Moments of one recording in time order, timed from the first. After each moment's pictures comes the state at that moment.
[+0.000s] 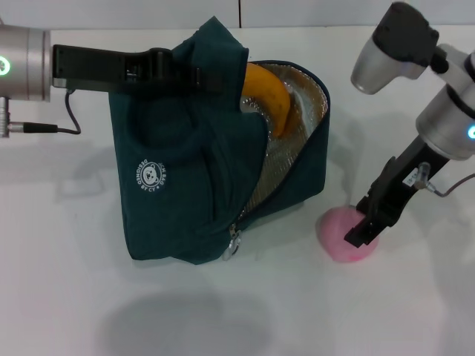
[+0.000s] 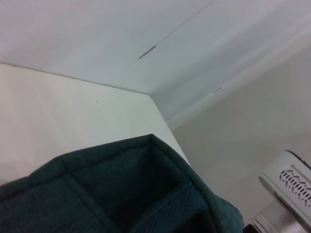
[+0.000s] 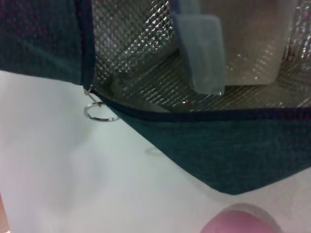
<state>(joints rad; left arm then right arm) -0.70 -2.01 0.73 0.84 1.98 1.73 -2.42 0.89 2.03 -1.41 -1.01 -2.41 -1.67 2.37</state>
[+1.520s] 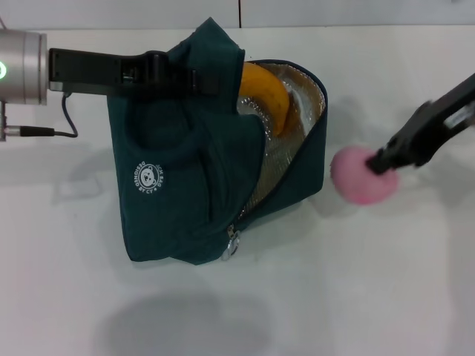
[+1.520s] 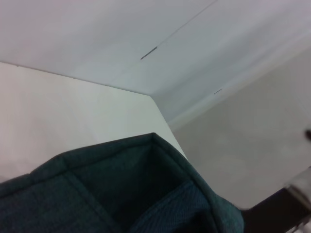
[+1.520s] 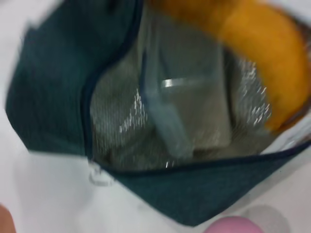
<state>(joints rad) -0.69 -2.01 0.73 0.84 1.98 1.73 -2.42 0.85 2.01 -1.07 -1.18 -2.40 -1.84 2.34</state>
